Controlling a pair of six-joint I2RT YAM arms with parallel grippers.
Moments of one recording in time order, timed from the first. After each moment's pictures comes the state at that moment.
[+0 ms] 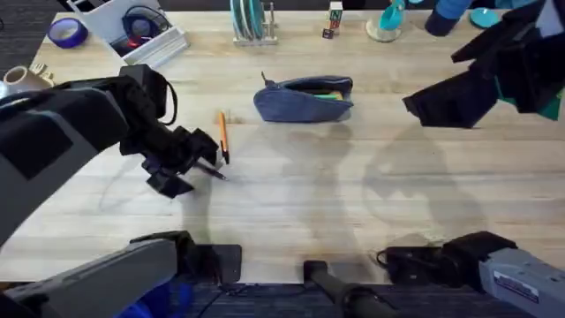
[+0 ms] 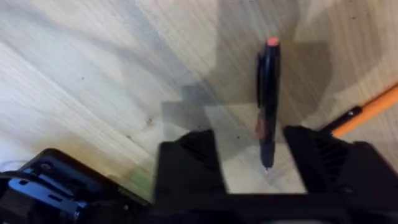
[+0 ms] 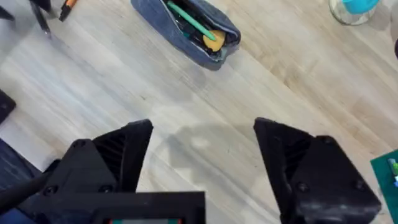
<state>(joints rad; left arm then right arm) 0.14 1.33 0.71 -0.94 0.08 -0.82 0.26 1.10 1.44 -1.30 -0.19 -0.36</state>
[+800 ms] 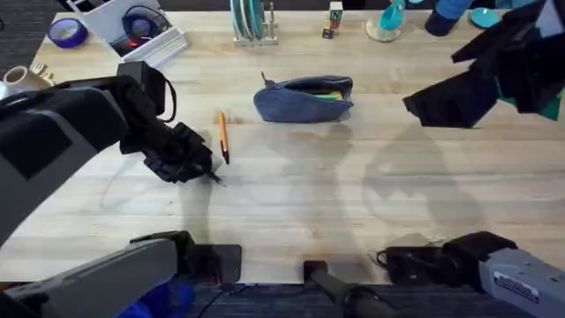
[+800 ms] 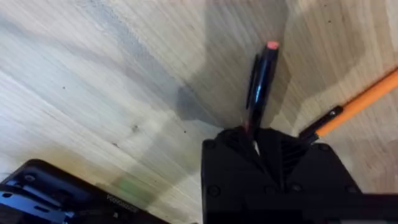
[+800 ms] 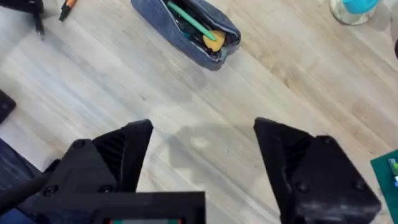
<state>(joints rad) 0.14 1.33 0.71 -0.91 0.12 -0.82 0.26 1.10 1.44 -1.30 -0.19 -0.36</state>
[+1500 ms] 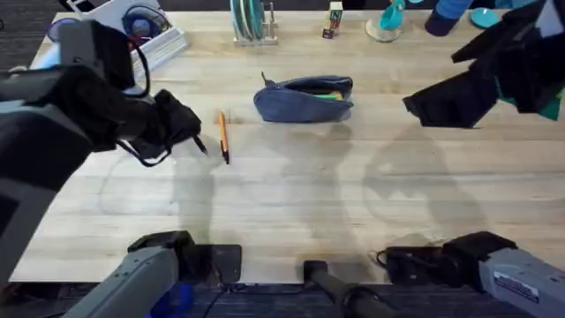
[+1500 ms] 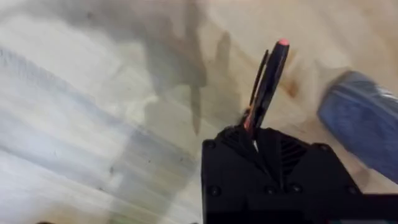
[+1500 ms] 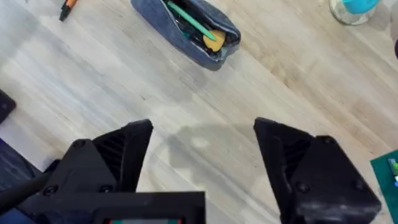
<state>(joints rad) 0.14 1.09 0.80 -0.87 0.11 -0.62 0.26 1.10 1.44 -1.30 -0.19 -0.36</state>
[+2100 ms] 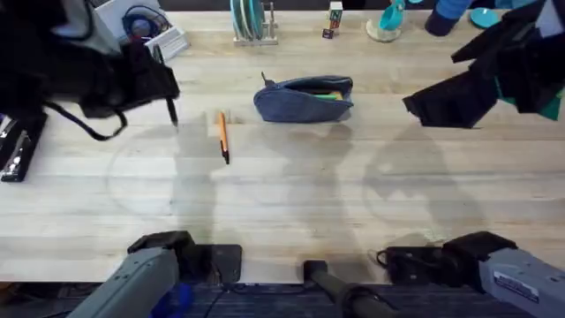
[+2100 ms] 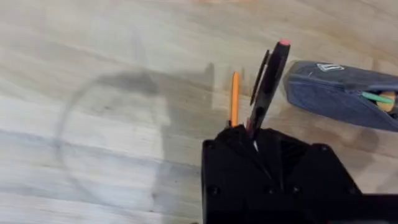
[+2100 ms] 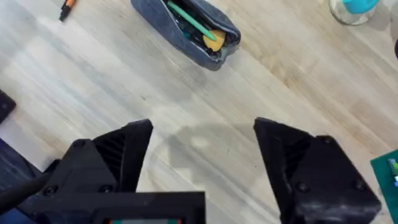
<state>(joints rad) 0.14 1.06 1.13 -1.07 0.11 -0.22 0.26 1.10 1.44 -1.30 -0.19 -0.36</state>
